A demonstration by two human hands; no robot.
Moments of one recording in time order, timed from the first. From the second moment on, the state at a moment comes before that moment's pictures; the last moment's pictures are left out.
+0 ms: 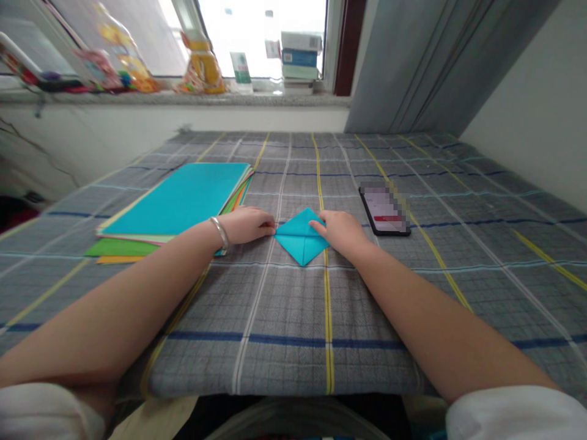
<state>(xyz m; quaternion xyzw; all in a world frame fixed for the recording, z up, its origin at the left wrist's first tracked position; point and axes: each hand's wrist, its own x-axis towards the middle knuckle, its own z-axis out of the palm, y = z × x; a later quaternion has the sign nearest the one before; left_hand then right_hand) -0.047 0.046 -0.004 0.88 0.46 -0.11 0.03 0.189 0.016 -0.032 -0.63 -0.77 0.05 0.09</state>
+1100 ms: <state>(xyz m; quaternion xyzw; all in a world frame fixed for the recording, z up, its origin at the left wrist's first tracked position) 0.007 0.028 -0.034 0.92 0.39 0.02 0.09 0.232 0.025 -0.015 -0.62 -0.73 0.28 0.06</state>
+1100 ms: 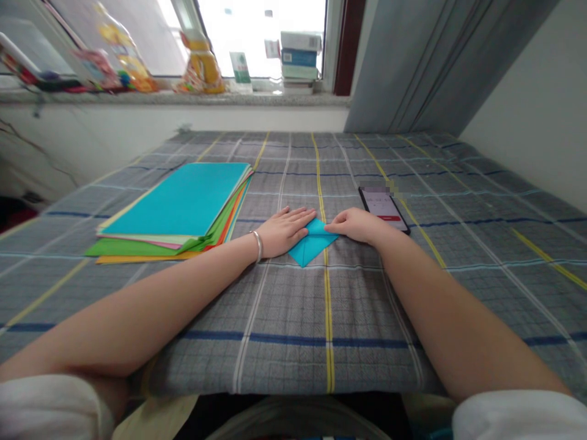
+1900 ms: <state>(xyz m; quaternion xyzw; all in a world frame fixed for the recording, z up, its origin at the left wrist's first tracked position) 0.010 0.033 -0.043 0.91 0.41 0.04 0.08 0.245 0.023 -0.016 -0.62 -0.72 0.31 0.02</state>
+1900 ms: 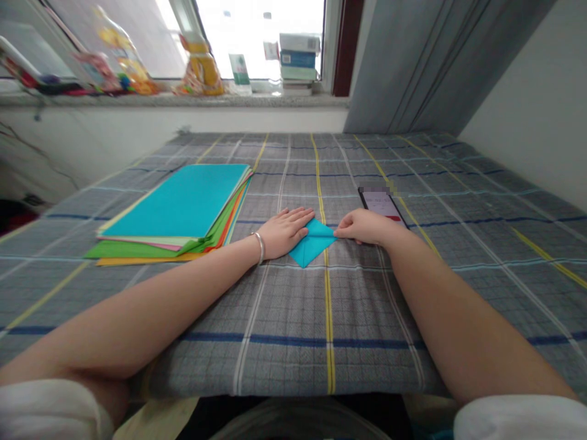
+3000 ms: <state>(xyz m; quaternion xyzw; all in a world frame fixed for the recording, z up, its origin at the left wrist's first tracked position) -0.011 0.031 -0.037 0.88 0.47 0.02 0.05 0.205 0.019 -0.046 -0.50 -0.84 0.08 0.19</state>
